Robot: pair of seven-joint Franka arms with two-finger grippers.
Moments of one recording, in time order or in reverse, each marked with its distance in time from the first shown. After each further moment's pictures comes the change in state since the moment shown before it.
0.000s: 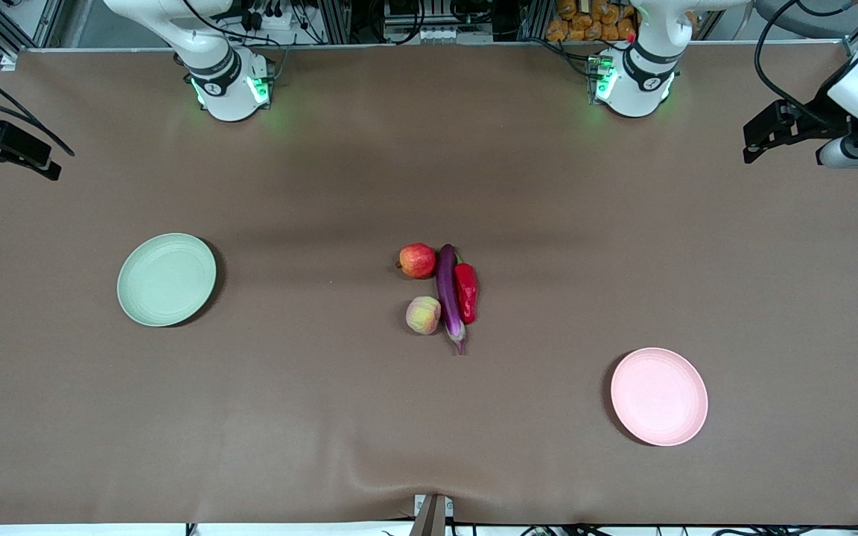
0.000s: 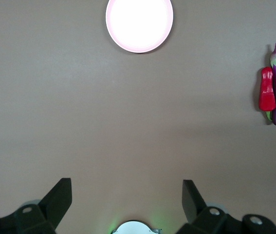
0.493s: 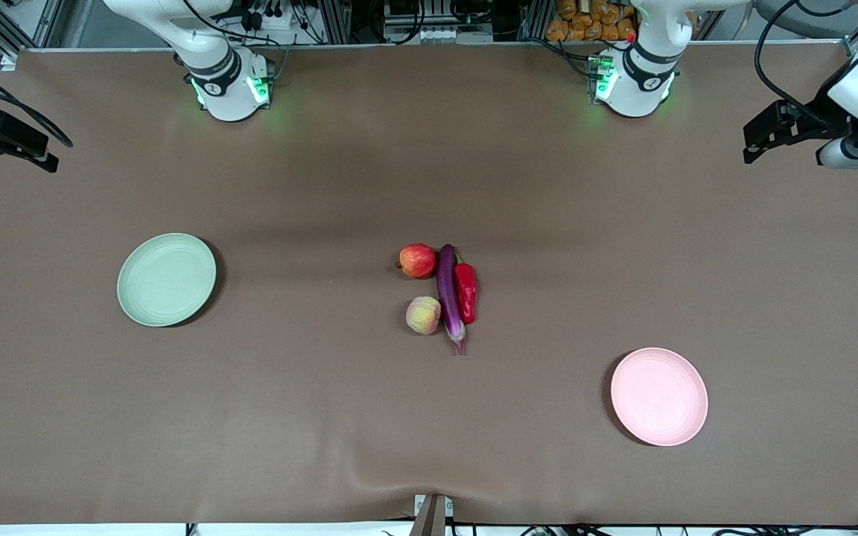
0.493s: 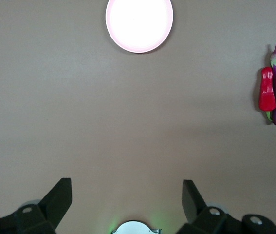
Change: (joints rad) left arm 0.000 0.007 0.000 0.001 0.000 0.000 0.000; right arm -0.001 -0.001 -0.003 0.005 0.001 -0.022 -0.071
